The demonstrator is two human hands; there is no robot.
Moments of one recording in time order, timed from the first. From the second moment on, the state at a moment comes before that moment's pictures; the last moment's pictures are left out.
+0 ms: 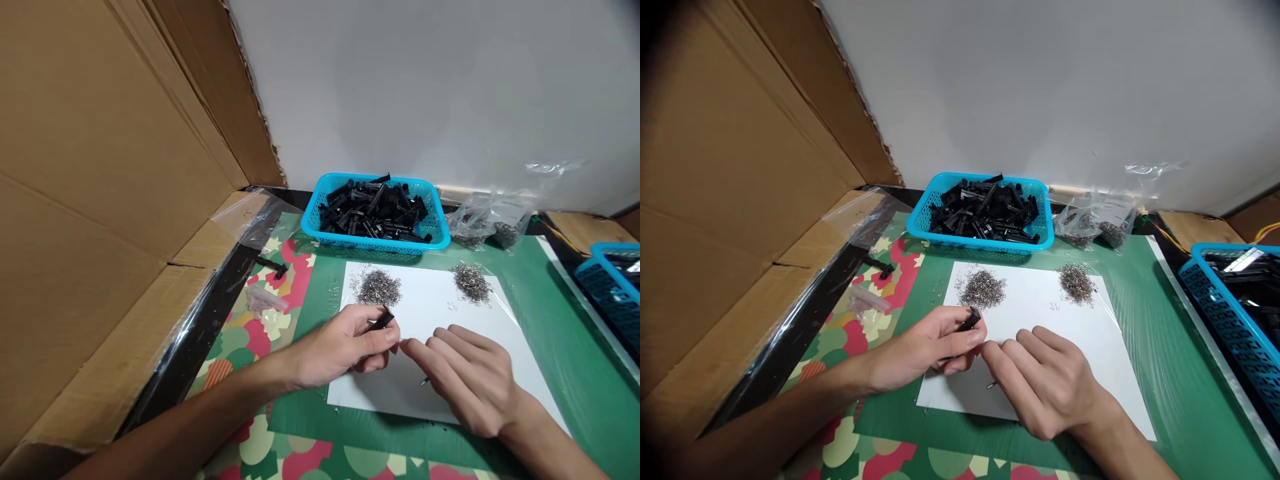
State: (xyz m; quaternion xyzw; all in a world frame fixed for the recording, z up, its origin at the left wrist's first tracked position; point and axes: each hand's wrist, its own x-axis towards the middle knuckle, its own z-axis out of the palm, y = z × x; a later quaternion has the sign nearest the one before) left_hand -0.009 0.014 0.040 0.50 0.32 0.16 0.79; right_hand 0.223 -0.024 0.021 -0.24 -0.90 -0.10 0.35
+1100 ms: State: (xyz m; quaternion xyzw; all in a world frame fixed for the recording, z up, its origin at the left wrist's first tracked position) left_hand -0.012 -0.011 0.033 0.79 0.42 0.13 0.42; right_hand 0.233 -0.011 0.005 -0.55 -0.54 0.40 0.50
